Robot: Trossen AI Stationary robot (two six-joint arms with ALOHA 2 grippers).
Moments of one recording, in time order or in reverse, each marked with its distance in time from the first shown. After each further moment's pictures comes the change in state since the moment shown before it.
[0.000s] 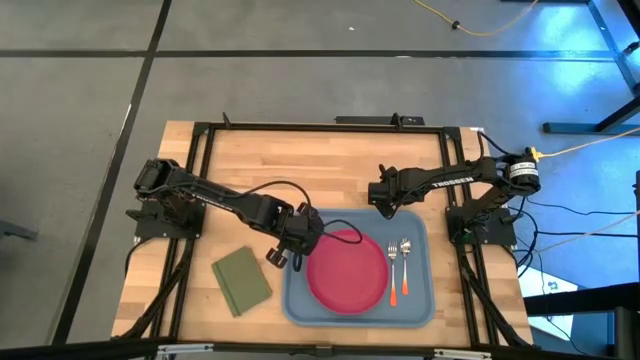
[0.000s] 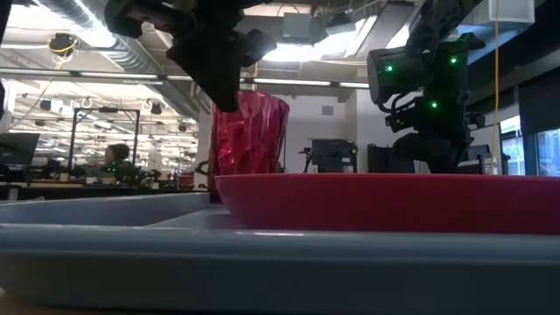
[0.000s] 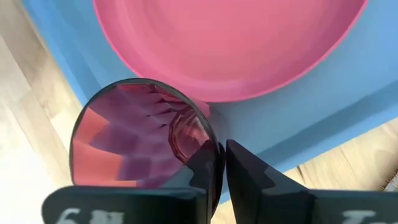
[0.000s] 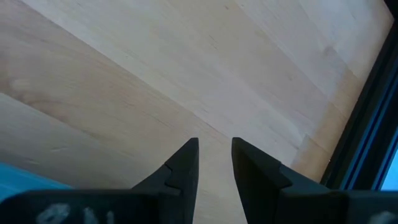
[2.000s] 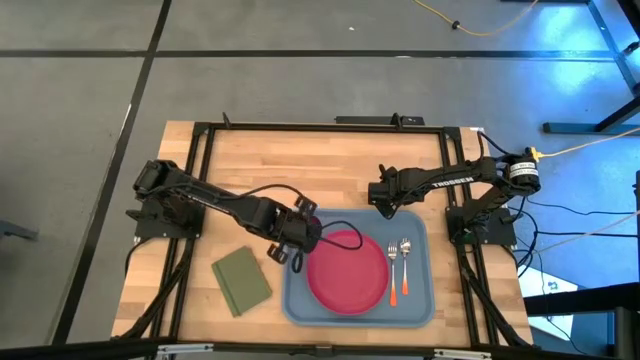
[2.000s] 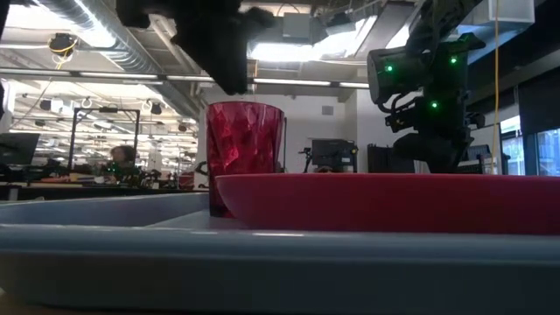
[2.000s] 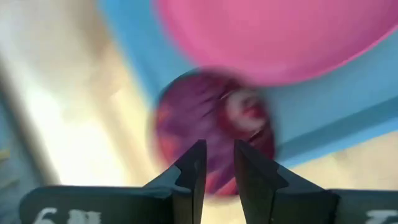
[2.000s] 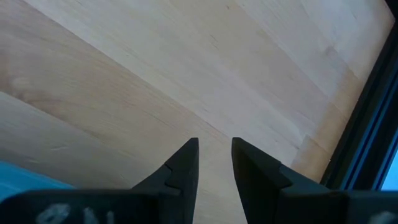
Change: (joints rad) left arm -0.041 0.002 0.081 -0.095 -0.205 -0.026; right arm 0.000 0.000 0.000 0.000 -0.002 -0.004
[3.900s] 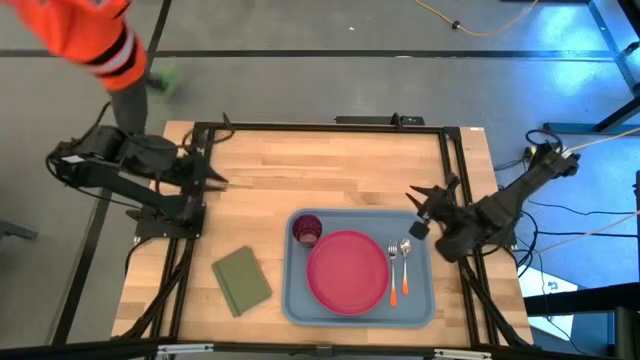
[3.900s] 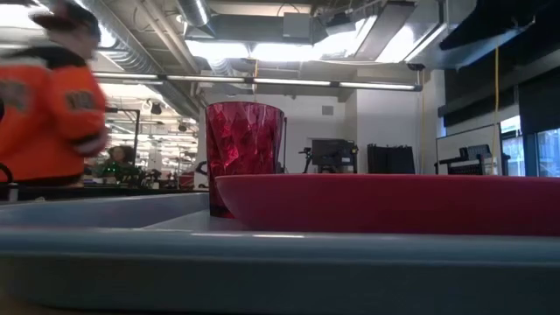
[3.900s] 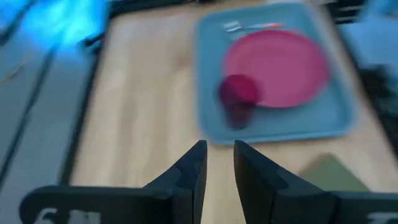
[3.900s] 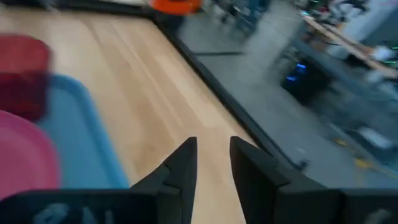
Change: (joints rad) left arm 0.097 -0.848 0.005 -0.362 0.097 -0.342; right arm 0.753 -0.565 -0.023 -0.088 0.711 -0.050
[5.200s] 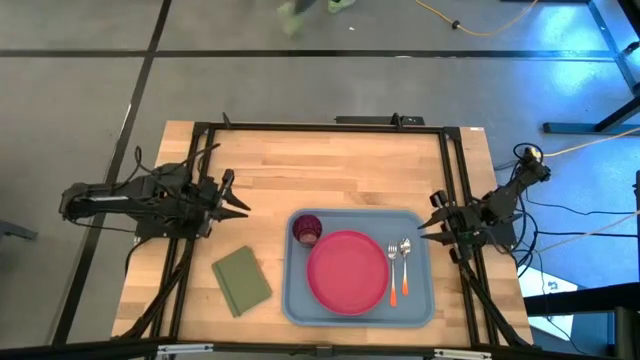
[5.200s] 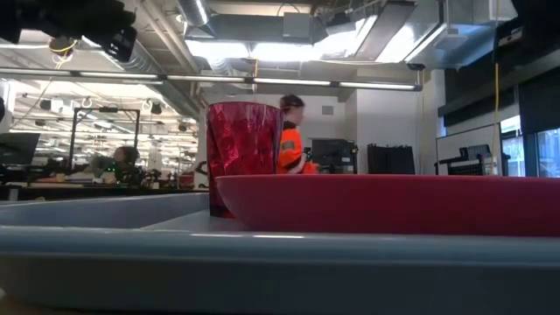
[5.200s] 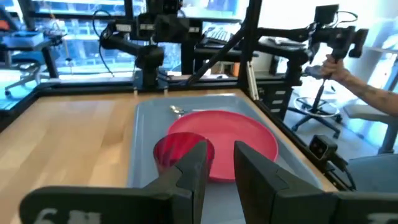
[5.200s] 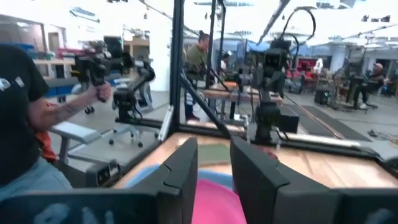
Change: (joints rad) left arm 0.256 -0.580 -1.100 1.104 0.520 -0.019; right arm 0.028 -0.991 -0.772 1.185 -0.769 -0.937
